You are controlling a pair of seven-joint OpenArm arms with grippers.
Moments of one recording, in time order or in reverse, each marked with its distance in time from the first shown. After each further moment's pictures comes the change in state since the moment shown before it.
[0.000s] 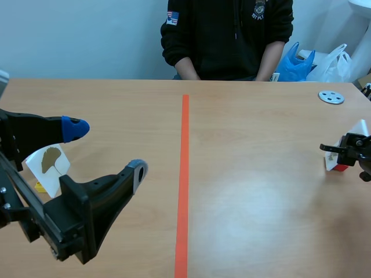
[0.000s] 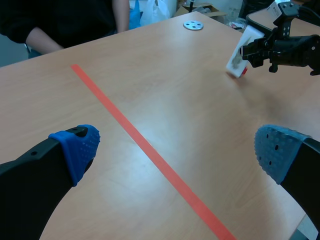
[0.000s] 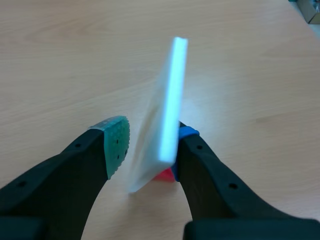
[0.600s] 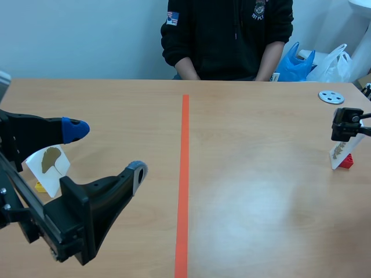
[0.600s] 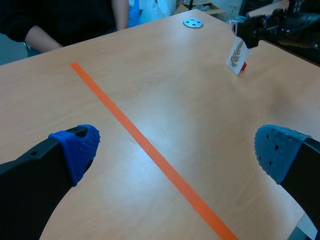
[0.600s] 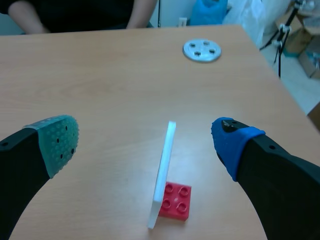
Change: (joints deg) left arm 0.0 -0.2 0.0 0.0 0.0 0.0 0.5; right arm -4.1 3.9 0.0 11.7 2.4 3.1 2.3
